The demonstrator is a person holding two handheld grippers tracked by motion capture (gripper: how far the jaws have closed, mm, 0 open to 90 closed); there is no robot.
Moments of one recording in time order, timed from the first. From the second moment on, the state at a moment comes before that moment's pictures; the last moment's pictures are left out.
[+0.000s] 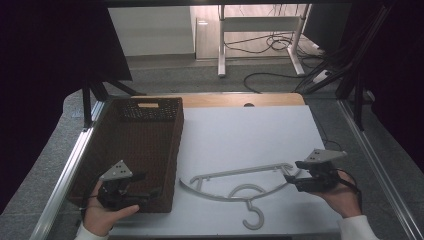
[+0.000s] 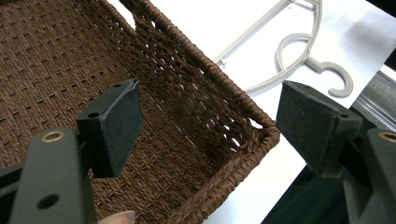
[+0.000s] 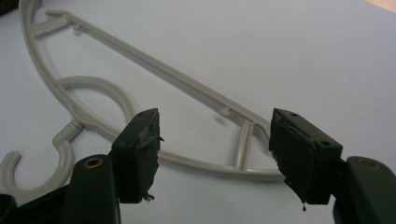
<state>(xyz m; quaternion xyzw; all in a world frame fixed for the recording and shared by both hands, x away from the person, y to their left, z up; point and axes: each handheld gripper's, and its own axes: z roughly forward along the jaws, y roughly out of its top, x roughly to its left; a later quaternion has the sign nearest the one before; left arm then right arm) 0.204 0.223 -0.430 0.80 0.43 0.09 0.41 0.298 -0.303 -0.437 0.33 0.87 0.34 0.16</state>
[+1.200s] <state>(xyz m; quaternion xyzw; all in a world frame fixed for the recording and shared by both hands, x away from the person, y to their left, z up) 0.202 0.224 -0.428 0.80 0.43 0.09 0.41 0.329 -0.194 -0.481 0.21 0.96 0.17 0.05</state>
